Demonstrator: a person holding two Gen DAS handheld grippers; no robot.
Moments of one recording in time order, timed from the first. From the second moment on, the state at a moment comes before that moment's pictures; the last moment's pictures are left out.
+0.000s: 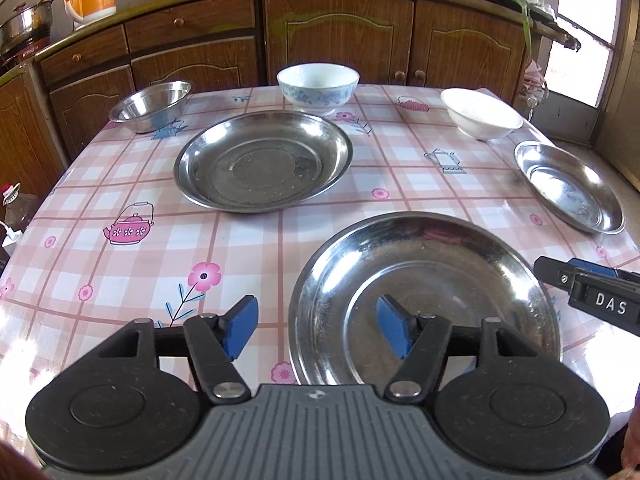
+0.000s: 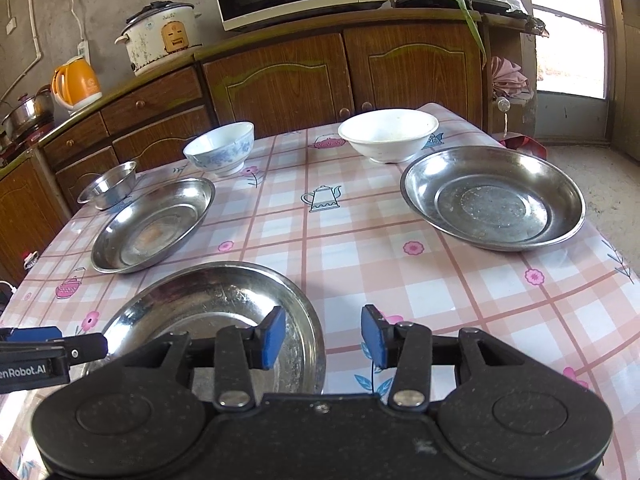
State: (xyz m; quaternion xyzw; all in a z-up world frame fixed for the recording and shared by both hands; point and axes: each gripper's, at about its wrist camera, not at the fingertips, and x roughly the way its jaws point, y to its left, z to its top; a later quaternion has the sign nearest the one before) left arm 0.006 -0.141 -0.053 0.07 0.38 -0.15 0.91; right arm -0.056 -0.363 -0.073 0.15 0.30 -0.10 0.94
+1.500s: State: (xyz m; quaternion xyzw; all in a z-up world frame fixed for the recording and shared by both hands) left arm 0.002 -0.224 -0.013 0.09 0.34 -0.22 0.91; right arm -0.060 -0.469 -0.022 0.15 0.22 -0.19 0.94
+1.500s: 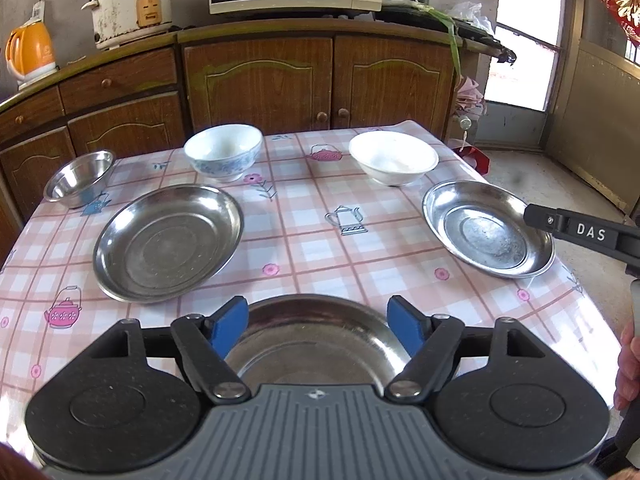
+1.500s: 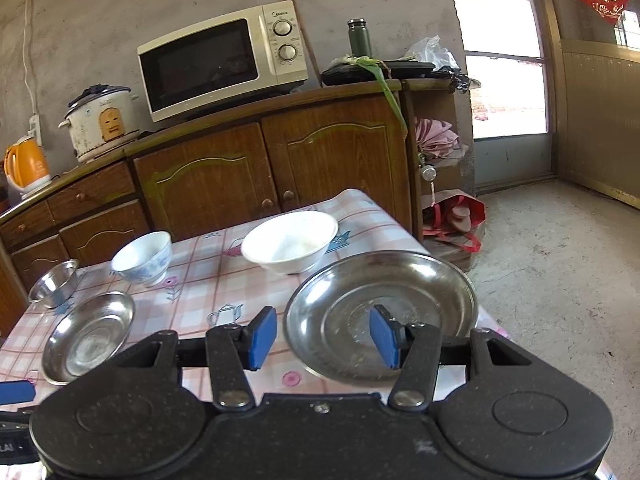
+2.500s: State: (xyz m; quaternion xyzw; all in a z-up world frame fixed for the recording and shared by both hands) left arm 0.049 -0.348 -0.037 0.10 0.35 -0.25 0.90; right arm -0.021 -0.564 -0.044 0.13 0.27 -0.24 0.92
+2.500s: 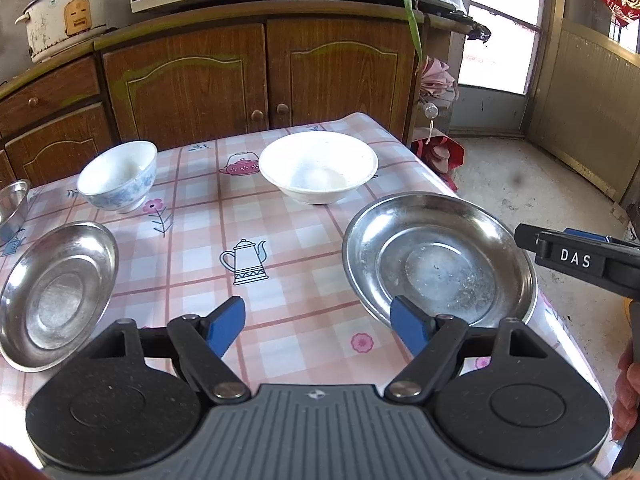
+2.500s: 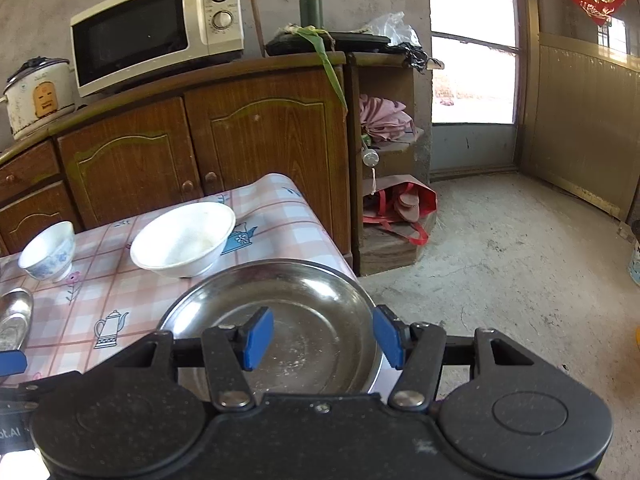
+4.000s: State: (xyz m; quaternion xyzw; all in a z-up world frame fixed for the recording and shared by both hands) left arm 0.122 -0.420 -0.101 0.12 0.41 -0.26 0.87; right arm 0.021 -0.637 -0.107 0.22 0.35 -0.24 0.88
